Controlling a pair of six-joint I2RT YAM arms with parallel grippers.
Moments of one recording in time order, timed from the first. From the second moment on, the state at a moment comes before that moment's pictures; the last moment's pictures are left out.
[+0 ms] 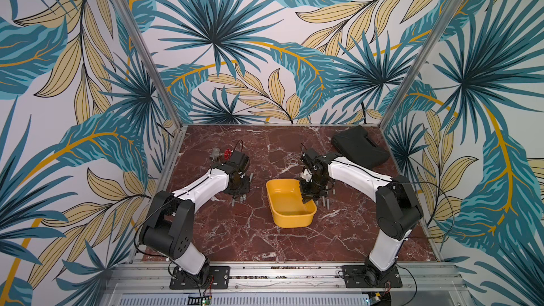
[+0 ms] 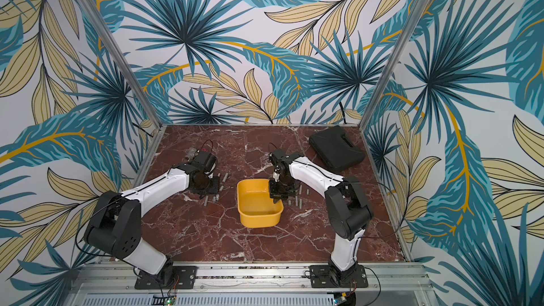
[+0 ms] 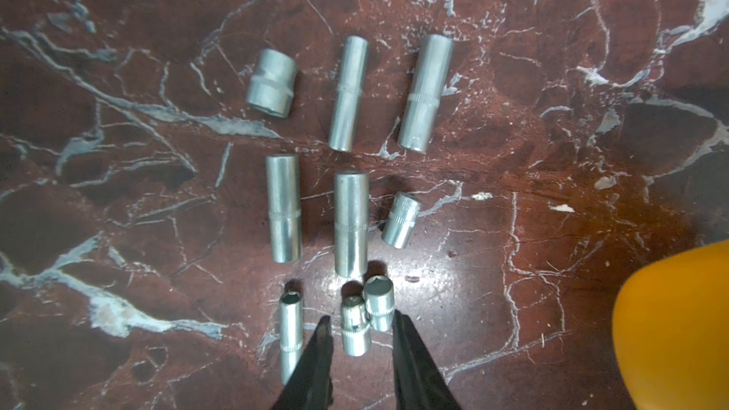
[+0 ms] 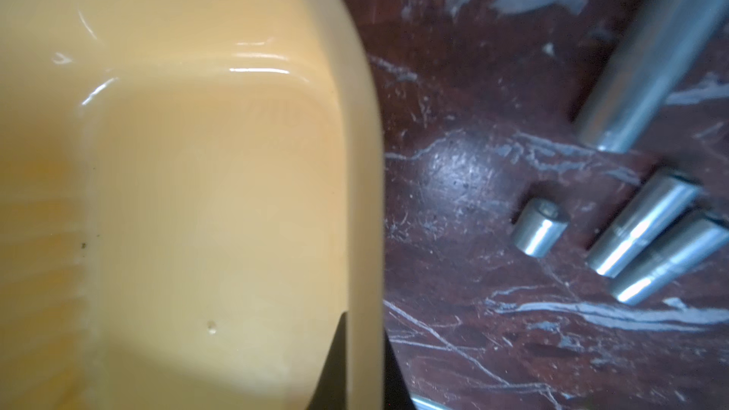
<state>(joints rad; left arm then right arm) -0.36 1.59 1.04 -0.69 -0.01 -0.41 0.52 1.82 1.36 -1.08 -0.31 0.48</state>
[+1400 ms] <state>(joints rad) -0.36 1.58 1.05 -0.68 -0.03 -0.39 0.54 1.89 1.24 -0.51 0.03 0.57</state>
